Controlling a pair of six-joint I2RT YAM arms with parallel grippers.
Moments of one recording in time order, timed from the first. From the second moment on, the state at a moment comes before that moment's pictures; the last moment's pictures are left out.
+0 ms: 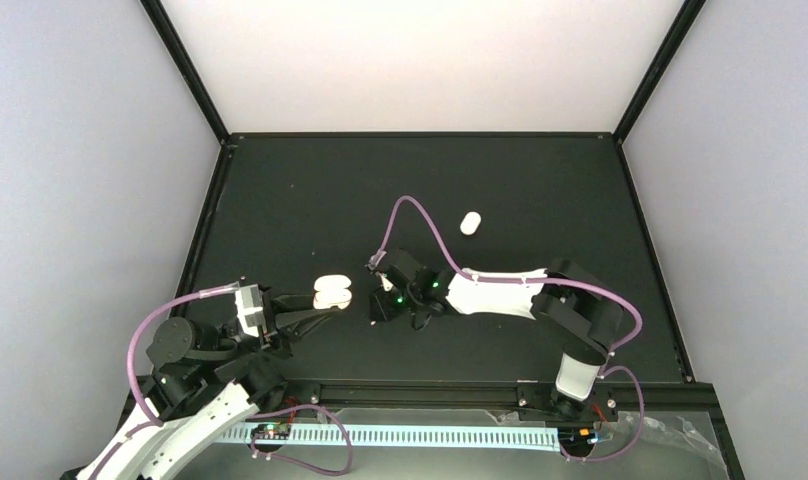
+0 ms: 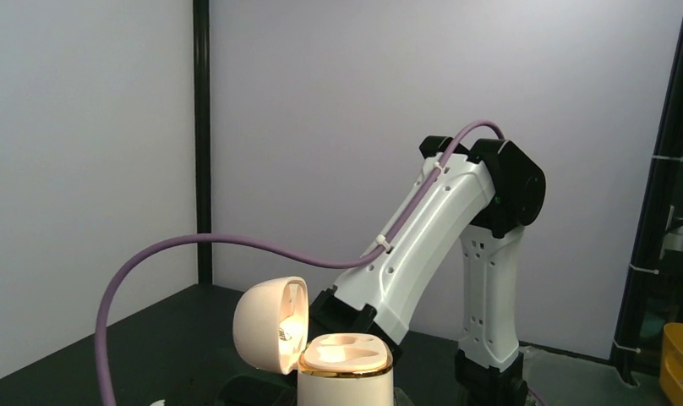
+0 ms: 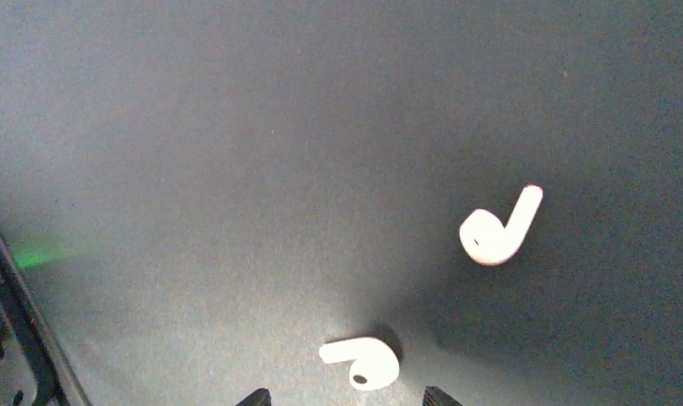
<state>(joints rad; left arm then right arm) -0.79 0.13 0.59 -0.16 0.39 -0.19 1.06 1.75 1.00 -0.13 -0.13 0.51</state>
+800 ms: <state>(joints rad) -0.79 0.12 0.59 -0.19 0.37 -0.19 1.08 1.86 1.11 -0.21 -0.04 0.53</state>
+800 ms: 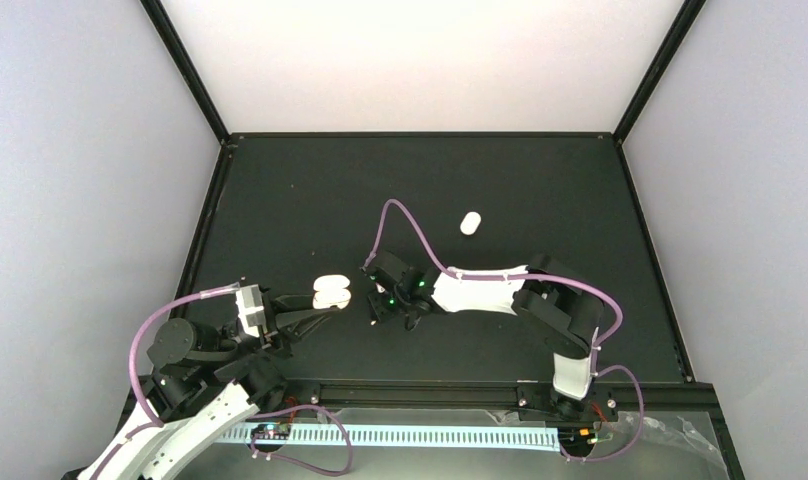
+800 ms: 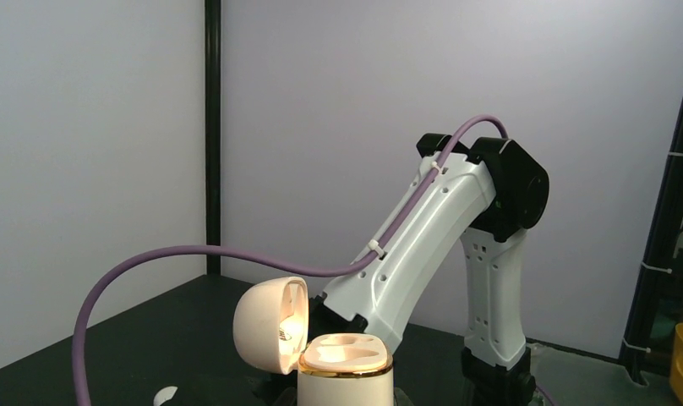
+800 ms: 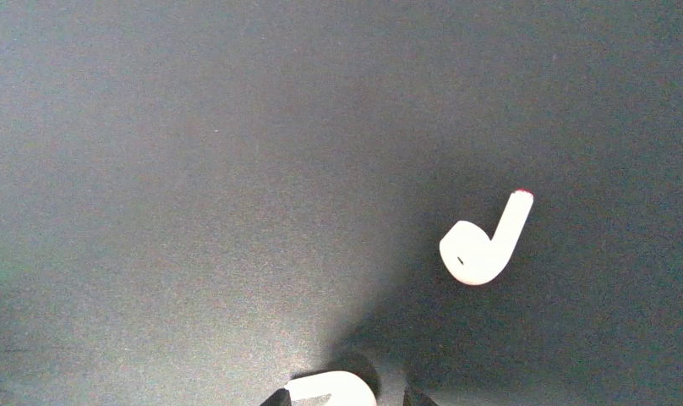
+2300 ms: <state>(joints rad) -0.79 0.13 0.56 -0.19 0.36 -0.19 1.03 1.63 0.82 -0.23 0.18 0.55</state>
